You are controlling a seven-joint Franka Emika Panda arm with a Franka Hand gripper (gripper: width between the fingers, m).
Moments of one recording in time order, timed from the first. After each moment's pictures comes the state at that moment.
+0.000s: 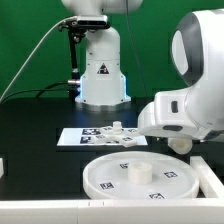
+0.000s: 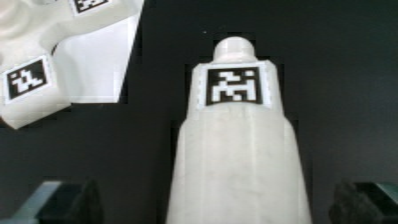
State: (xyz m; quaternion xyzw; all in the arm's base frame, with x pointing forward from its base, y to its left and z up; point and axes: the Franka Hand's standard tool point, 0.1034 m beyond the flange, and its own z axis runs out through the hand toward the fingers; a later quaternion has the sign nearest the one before) arm 0.444 0.142 0.025 0.91 -0.01 -0.41 0.05
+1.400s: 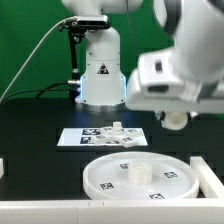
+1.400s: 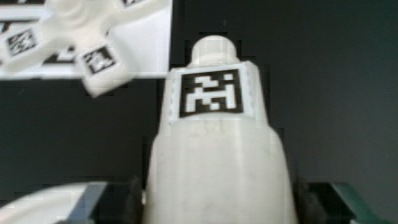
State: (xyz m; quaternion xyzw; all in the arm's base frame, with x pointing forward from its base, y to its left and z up) arm 0.492 0.107 0.119 0.96 -0.01 -0.28 0.00
